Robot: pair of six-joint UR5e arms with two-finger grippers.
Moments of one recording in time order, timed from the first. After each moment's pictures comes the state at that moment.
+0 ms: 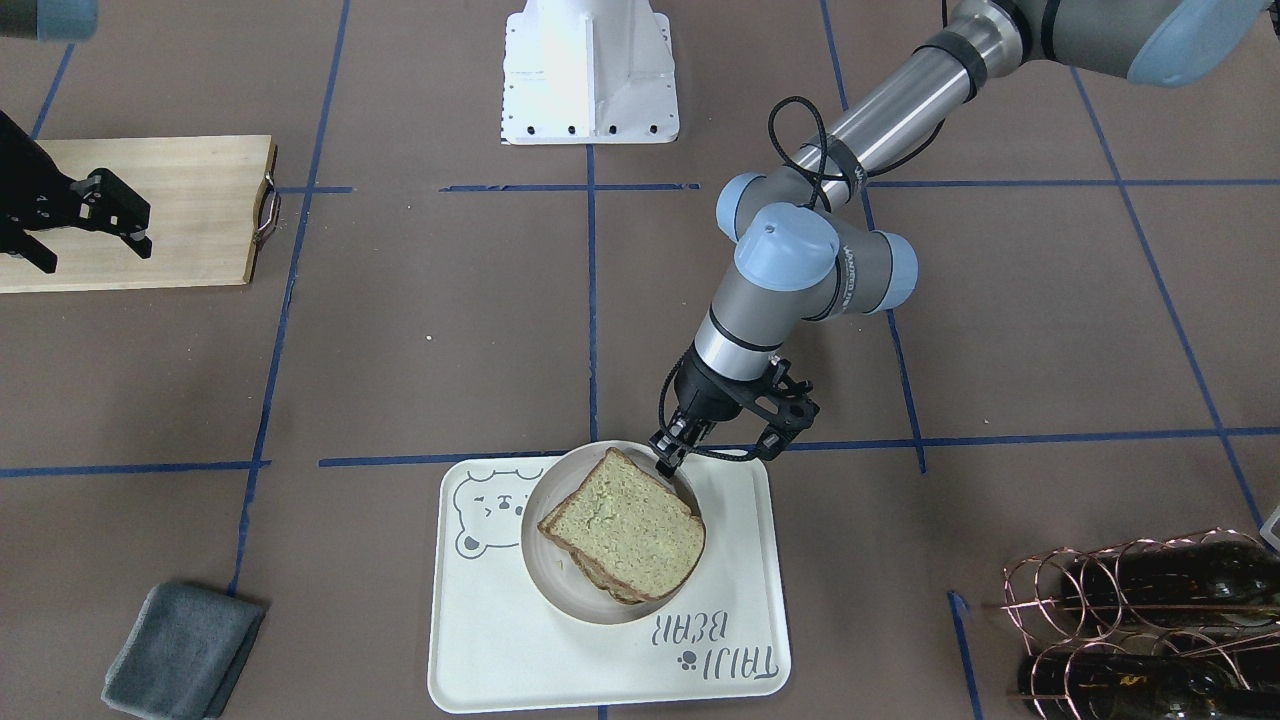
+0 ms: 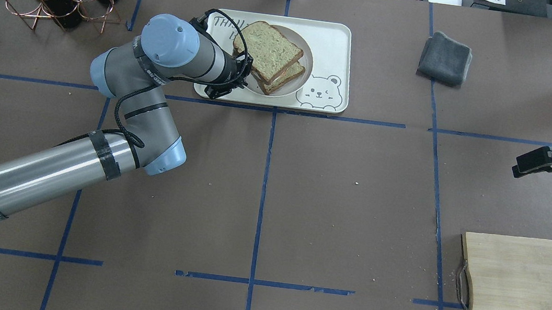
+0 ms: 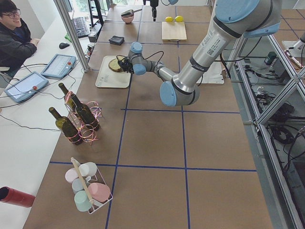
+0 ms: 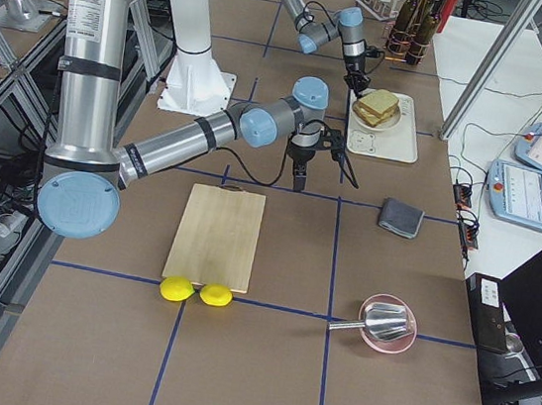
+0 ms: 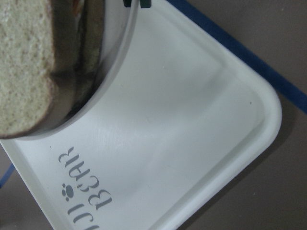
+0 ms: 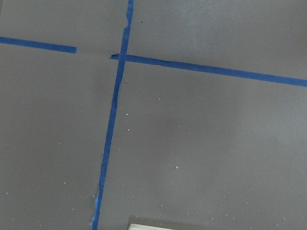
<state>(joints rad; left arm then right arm) -0.68 -2.39 -1.12 -2.35 -1.81 -1.99 1.04 -1.59 2.08 -1.54 2.22 0.58</state>
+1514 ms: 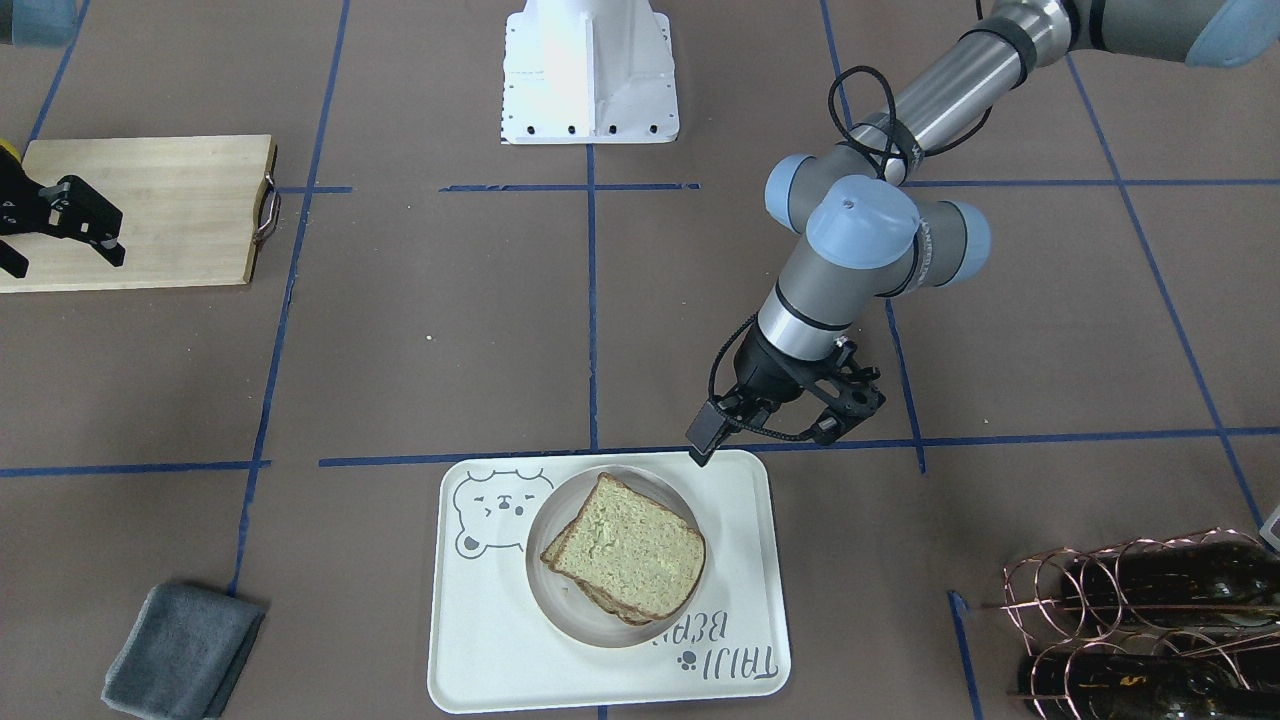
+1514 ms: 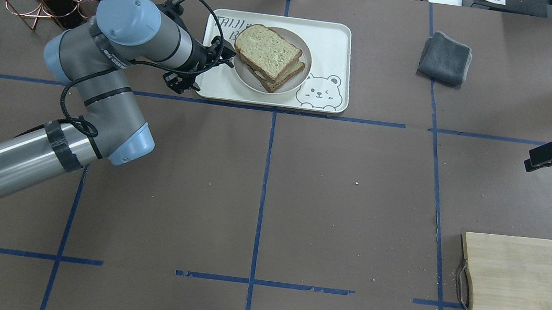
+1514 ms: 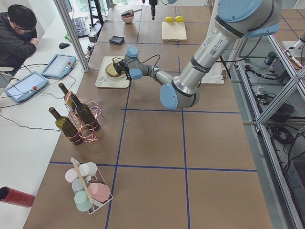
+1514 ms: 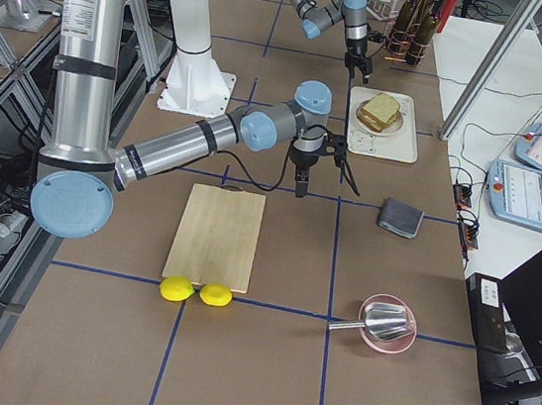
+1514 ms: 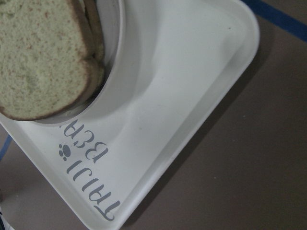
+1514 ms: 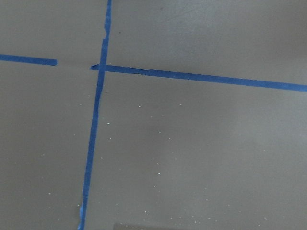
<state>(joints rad) -0.75 -2.22 -1.42 -2.14 -1.92 -1.74 1.10 -1.60 2.06 -1.55 2.22 0.57</state>
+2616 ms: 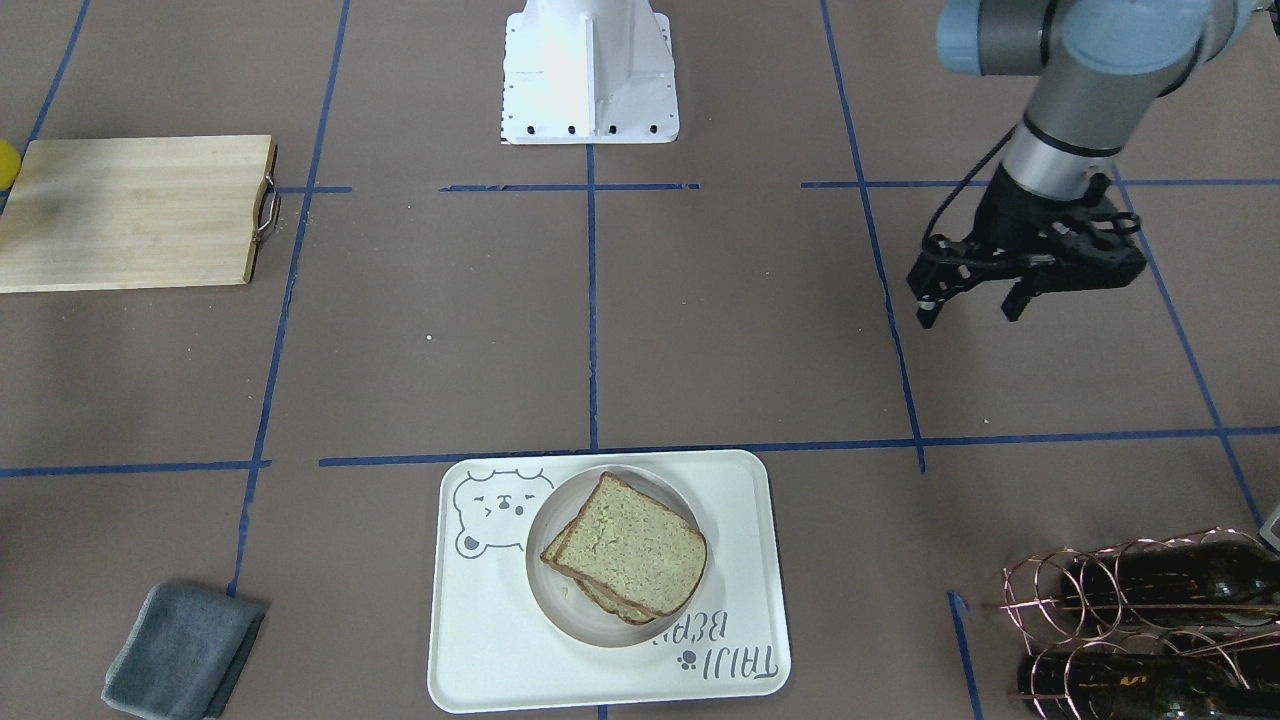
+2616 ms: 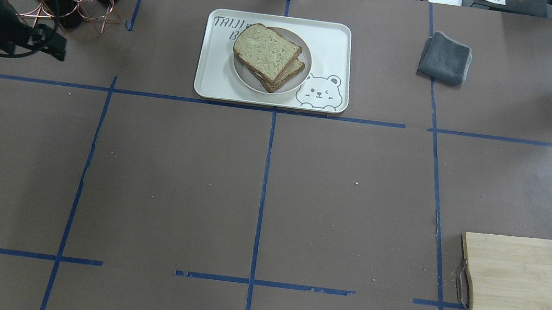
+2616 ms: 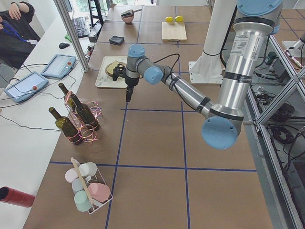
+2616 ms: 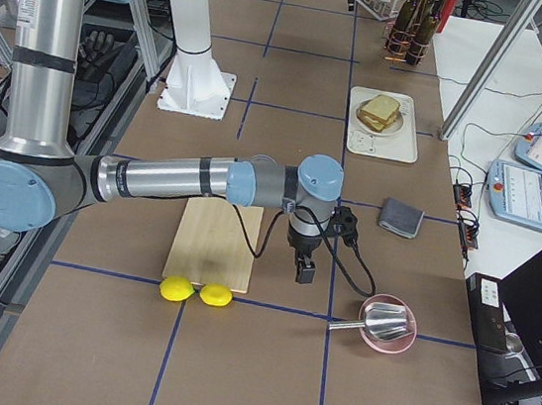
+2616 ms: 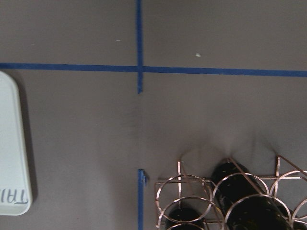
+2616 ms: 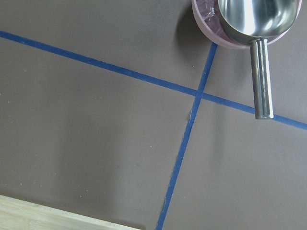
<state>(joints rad) -1.12 -1.72 -1.96 -1.64 -2.10 -0.64 1.51 -1.64 1.82 -1.68 2.31 -0.16</state>
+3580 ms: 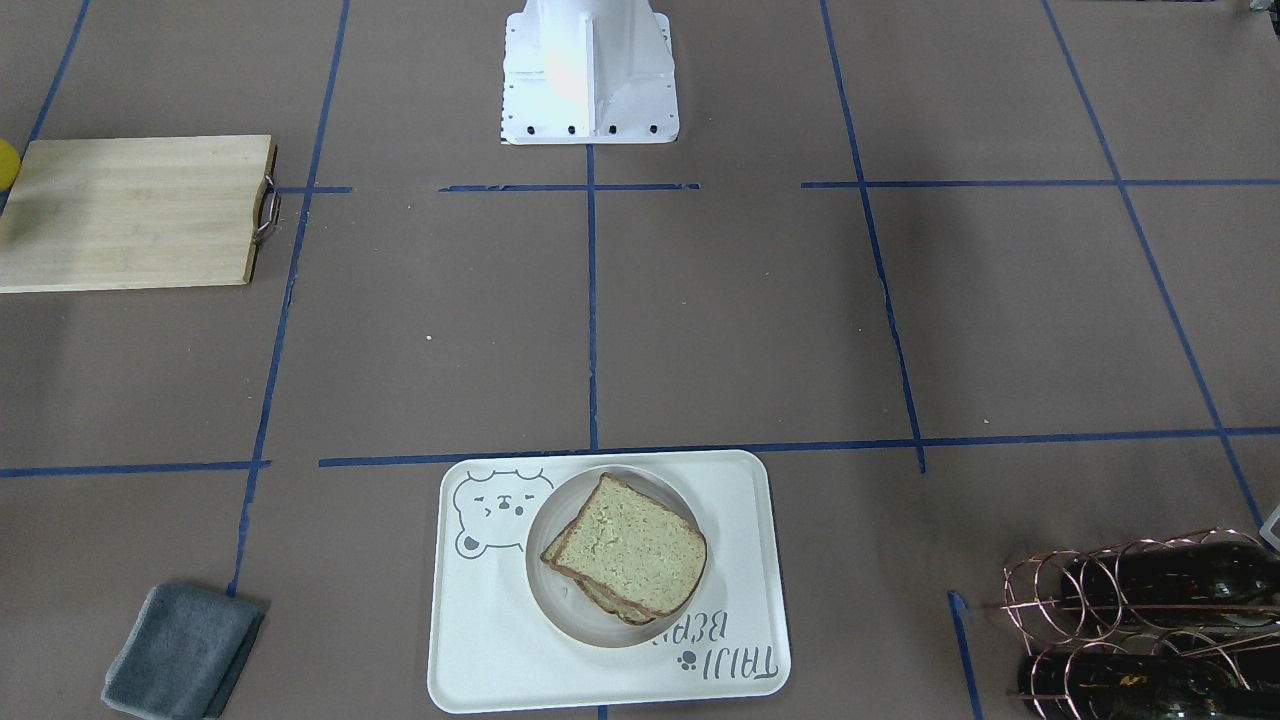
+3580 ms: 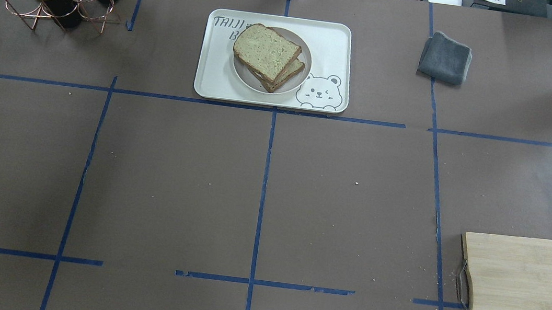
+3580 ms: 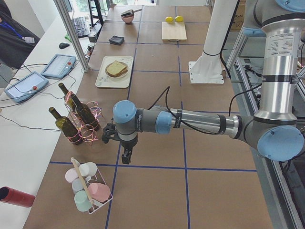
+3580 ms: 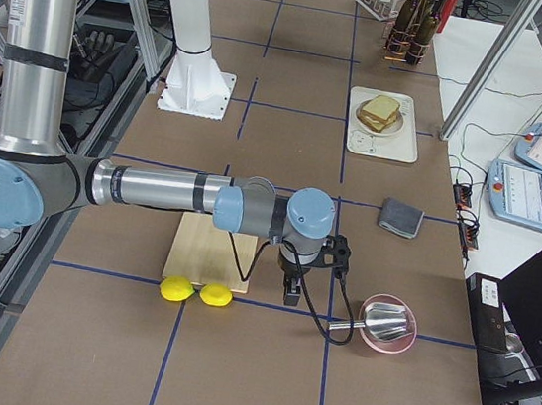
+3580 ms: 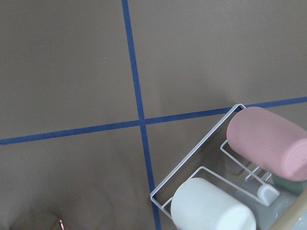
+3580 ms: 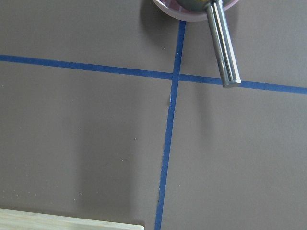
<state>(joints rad) -1.57 -1.54 -1.68 -1.55 -2.32 0.06 1.58 -1.65 1.72 -1.64 2.37 -0.09</state>
